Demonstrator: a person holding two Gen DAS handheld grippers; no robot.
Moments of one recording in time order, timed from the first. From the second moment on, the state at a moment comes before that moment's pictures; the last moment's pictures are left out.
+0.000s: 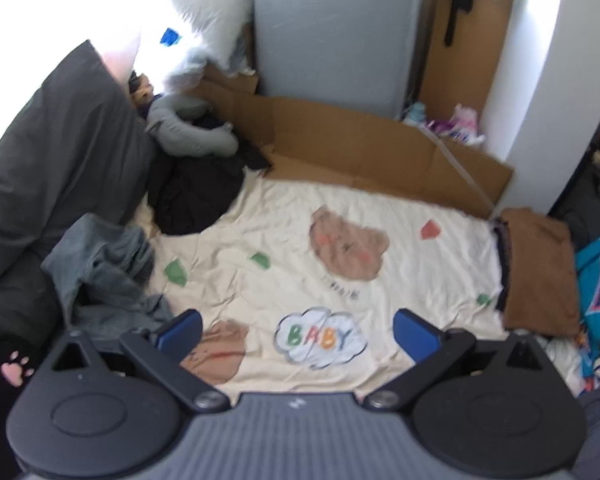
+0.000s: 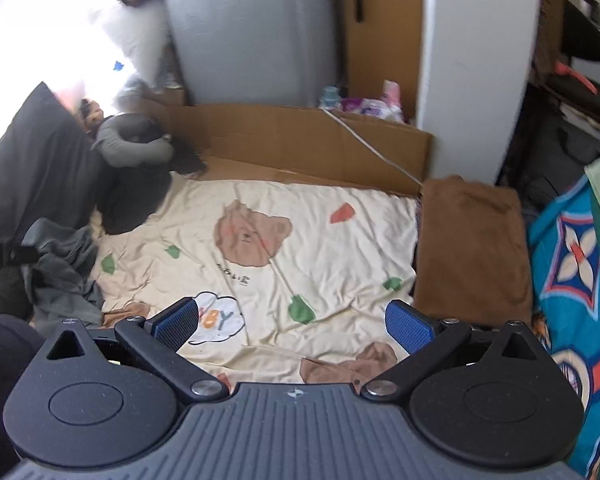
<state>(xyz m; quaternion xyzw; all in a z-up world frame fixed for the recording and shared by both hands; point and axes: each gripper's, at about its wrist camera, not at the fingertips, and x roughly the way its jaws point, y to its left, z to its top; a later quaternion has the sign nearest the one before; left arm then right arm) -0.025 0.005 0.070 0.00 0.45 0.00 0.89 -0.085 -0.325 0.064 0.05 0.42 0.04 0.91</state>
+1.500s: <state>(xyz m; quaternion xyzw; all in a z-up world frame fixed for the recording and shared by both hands) -0.020 0.027 0.058 -0.03 0.48 -0.03 0.88 -0.077 -0.327 0.047 0.02 0.47 0.02 0.88</state>
